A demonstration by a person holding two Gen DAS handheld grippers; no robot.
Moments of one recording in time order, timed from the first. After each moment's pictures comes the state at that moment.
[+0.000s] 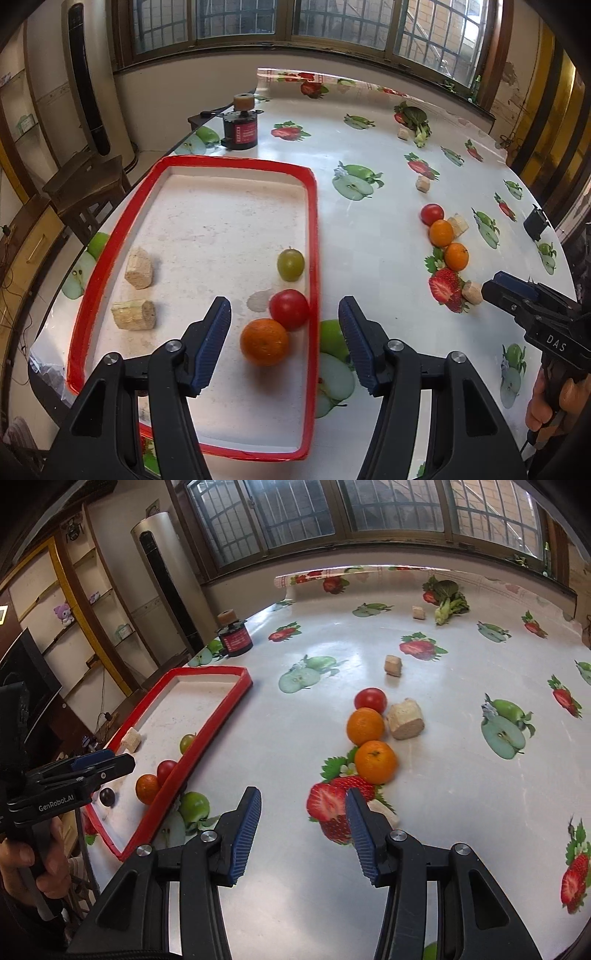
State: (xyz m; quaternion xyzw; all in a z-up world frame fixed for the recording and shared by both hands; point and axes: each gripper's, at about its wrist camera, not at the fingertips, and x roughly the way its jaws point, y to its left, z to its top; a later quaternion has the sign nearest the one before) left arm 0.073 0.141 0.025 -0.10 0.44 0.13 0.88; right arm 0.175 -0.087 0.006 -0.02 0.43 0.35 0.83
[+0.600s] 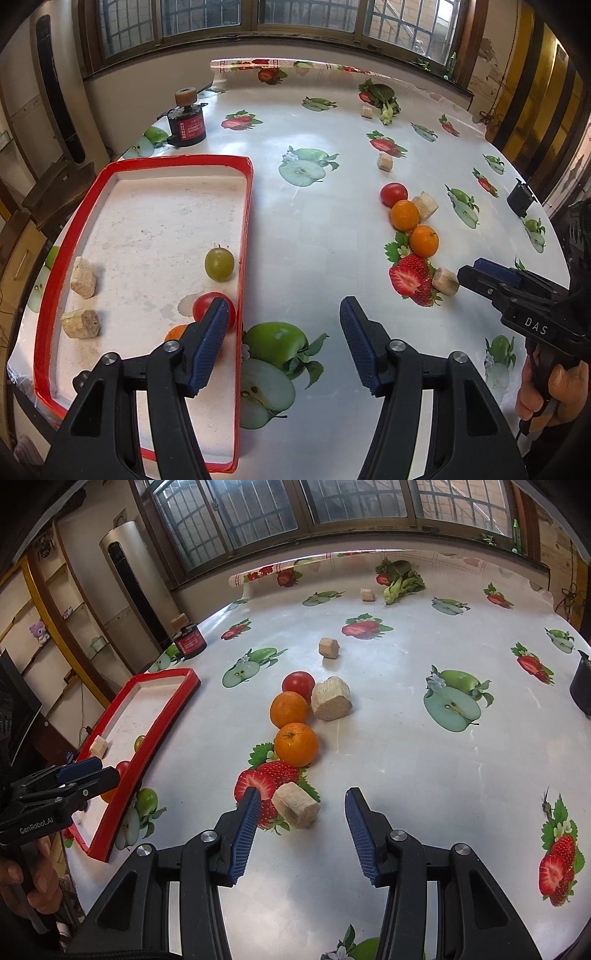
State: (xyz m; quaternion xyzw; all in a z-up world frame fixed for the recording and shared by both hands) left arm 0.101 0.100 0.017 -0.08 0.46 0.09 0.88; right arm 0.199 -0.127 -0.013 -0.01 0.45 0.31 0.84
